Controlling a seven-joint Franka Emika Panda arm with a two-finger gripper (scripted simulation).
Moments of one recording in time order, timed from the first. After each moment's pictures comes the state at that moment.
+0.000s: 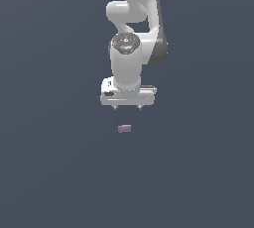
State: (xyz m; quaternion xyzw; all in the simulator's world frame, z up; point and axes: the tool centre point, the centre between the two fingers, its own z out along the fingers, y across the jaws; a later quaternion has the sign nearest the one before) arm -0.013 0.003 0.167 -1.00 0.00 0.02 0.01
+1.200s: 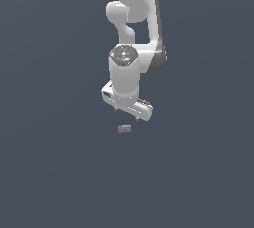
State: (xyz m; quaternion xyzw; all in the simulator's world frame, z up) arm -0.001 0.000 0.140 -0.97 0.25 0.02 0.01
